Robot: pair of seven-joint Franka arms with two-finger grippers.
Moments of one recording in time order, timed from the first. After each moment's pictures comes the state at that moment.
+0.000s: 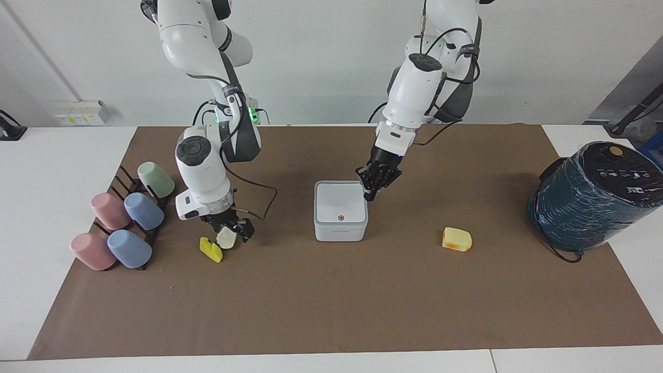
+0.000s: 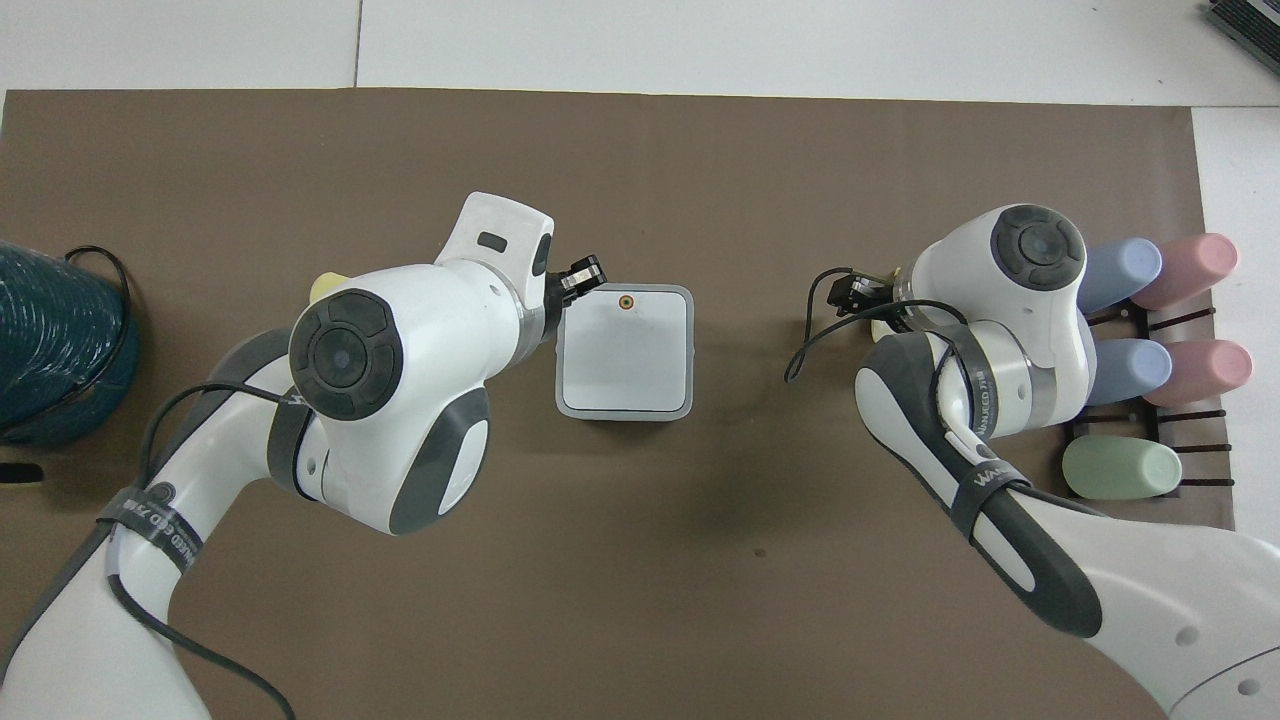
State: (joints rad) left arm -0.43 0.18 -0.13 -1.92 -0.13 2.57 -0.82; right arm 0.16 0.34 0.00 -1.94 -0.02 2.32 0.58
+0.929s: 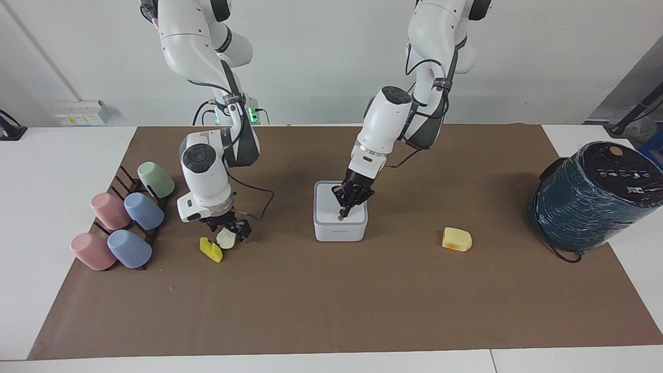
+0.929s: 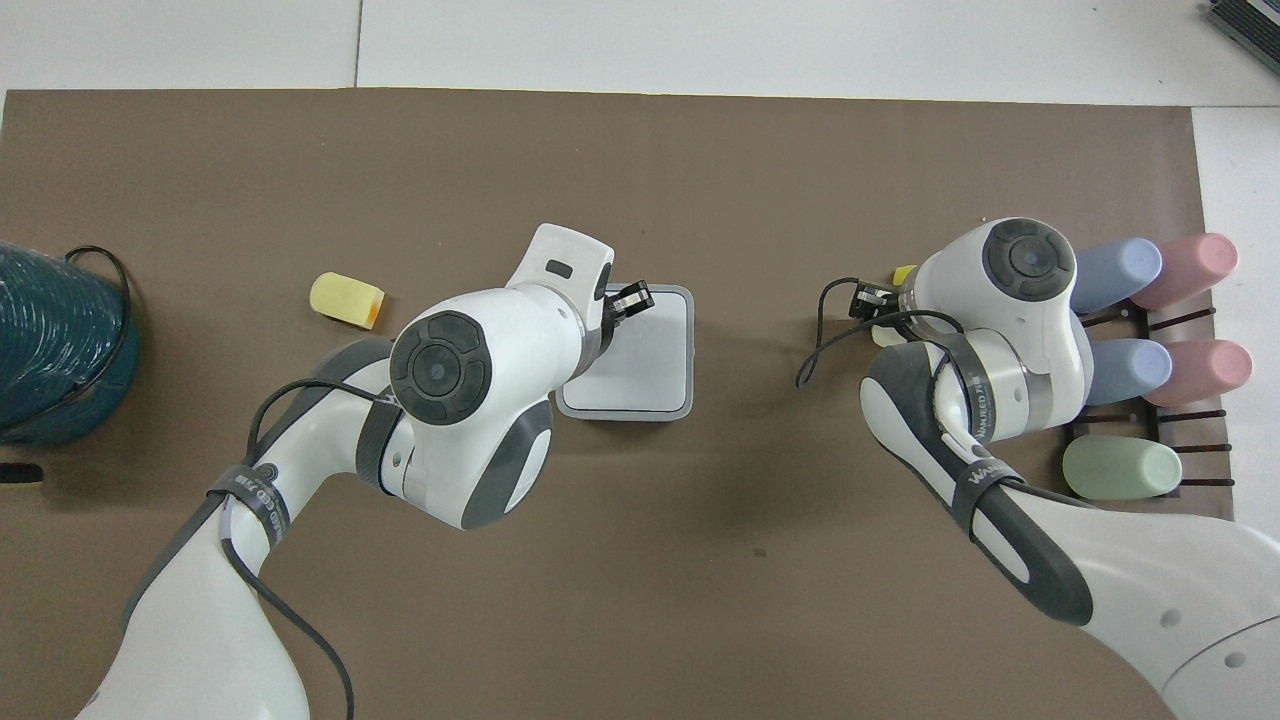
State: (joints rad) left arm -0.49 0.28 -0.13 -1.89 -0.14 2.60 -0.83; right arm 0.15 0.37 0.00 -1.95 -0.09 2.36 0.60
